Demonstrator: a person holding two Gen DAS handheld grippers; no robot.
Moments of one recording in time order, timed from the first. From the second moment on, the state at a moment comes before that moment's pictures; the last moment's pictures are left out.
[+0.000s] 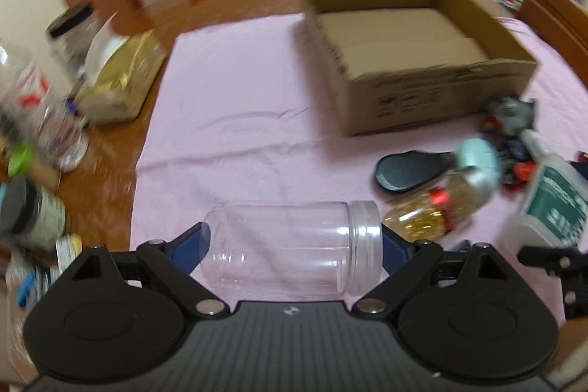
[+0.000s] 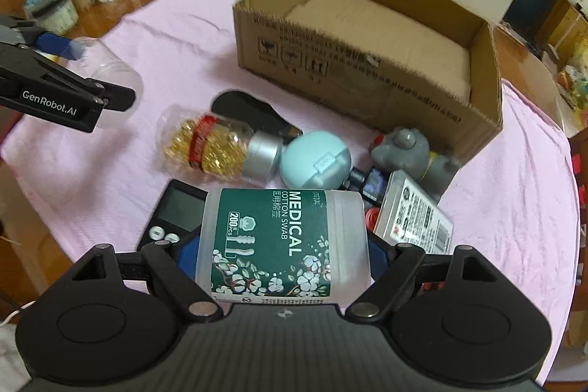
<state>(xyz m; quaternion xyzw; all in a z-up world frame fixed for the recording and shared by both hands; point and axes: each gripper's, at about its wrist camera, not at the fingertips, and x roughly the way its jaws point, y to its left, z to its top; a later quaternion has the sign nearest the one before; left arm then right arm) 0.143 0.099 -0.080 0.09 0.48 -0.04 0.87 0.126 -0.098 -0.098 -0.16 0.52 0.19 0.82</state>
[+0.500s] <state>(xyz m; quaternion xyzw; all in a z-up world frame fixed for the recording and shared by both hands) 0.237 0.041 -0.005 0.13 0.41 -0.15 0.89 0.162 -0.140 -0.025 -0.13 0.47 0.19 0.85</state>
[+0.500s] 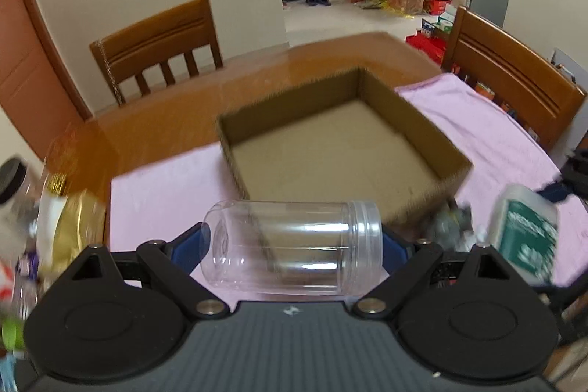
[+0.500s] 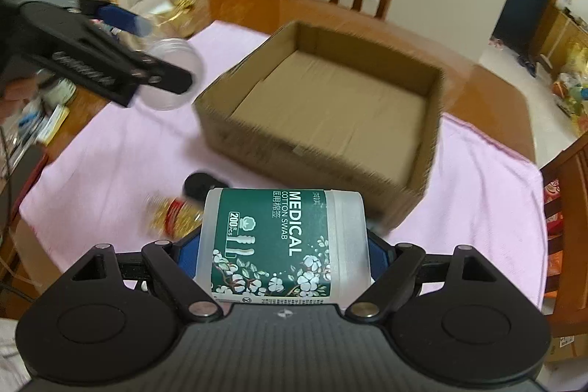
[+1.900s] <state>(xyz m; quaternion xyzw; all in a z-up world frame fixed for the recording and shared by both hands) 0.248 0.068 -0.019 0.04 0.40 -0.04 0.91 0.276 -0.162 -0.005 -0.09 0.44 0.16 0.88</state>
